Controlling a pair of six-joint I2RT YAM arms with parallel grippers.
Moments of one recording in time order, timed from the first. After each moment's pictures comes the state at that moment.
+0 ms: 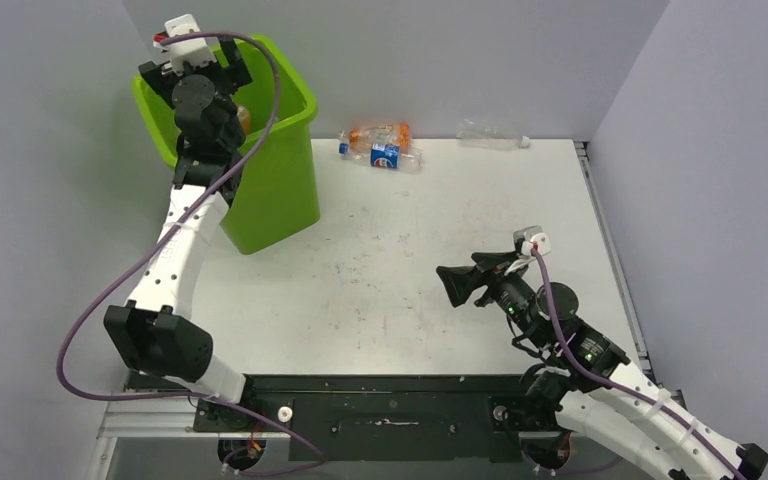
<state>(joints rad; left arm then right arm) -0.17 1.54 1.67 0.17 -0.60 0.01 0.81 0.53 0.59 -0.11 0.17 0.36</state>
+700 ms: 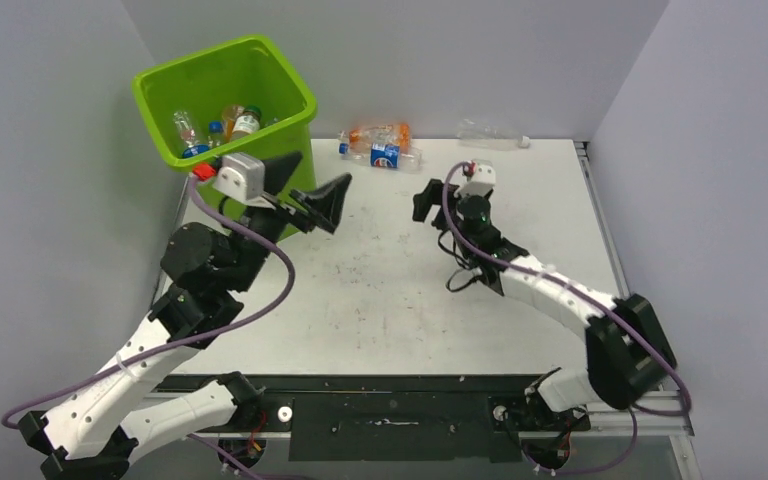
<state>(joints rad) -0.81 0.92 1.21 0.14 -0.27 -0.08 0.60 1.32 0.81 0.29 0.34 0.47</state>
